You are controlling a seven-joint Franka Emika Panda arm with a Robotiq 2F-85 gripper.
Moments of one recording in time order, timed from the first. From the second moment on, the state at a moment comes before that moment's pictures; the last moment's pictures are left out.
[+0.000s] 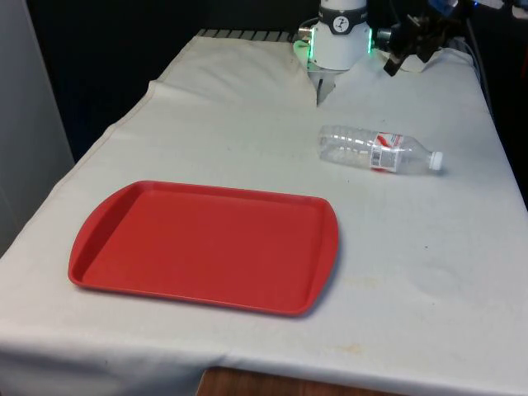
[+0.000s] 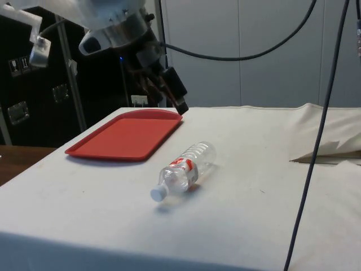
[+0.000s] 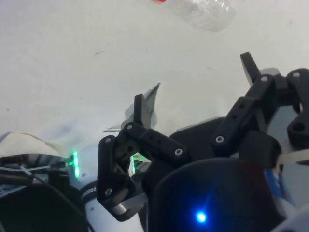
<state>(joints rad) 0.22 0.21 0.16 -2.02 -0.32 1.86 -0.36</state>
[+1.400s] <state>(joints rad) 0.23 0.33 0.22 -2.02 -0.54 1.83 -0.37</state>
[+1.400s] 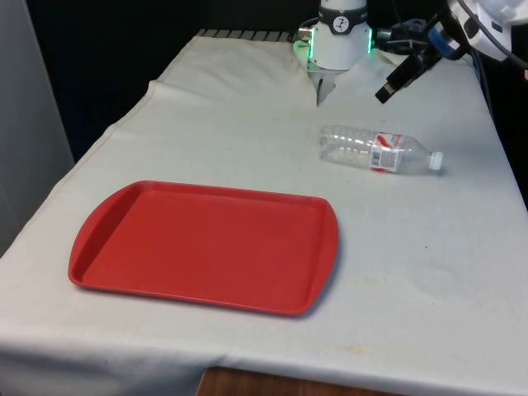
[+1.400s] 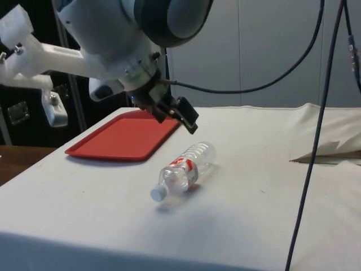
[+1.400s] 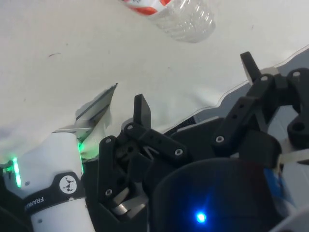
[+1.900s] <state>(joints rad) 0.23 0.43 0.23 -1.97 -0.59 1.82 -0.38</state>
